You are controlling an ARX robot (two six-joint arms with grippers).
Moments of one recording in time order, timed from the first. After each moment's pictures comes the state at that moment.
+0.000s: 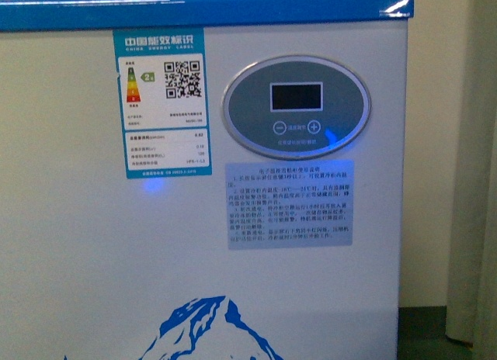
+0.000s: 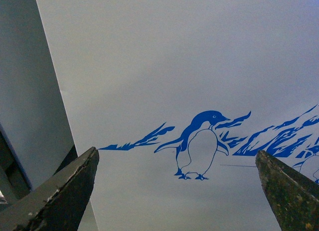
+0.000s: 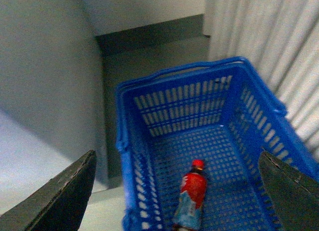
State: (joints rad) left arm 0.00 0.00 0.01 0.00 0.00 0.00; right arm -0.23 0.67 0.25 -0.01 -0.03 0.10
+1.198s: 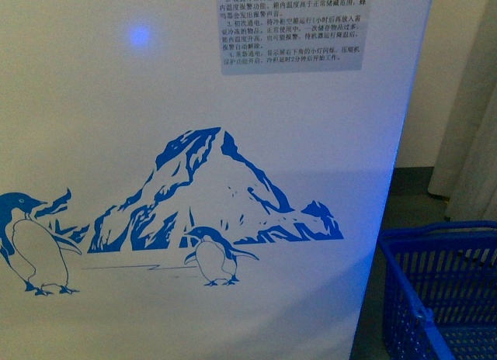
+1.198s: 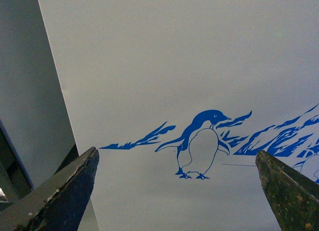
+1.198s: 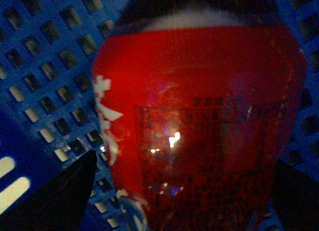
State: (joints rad) left arm 0.00 0.00 0.01 0.00 0.00 0.00; right arm -0.25 2.93 1.22 0.45 -0.02 0.29
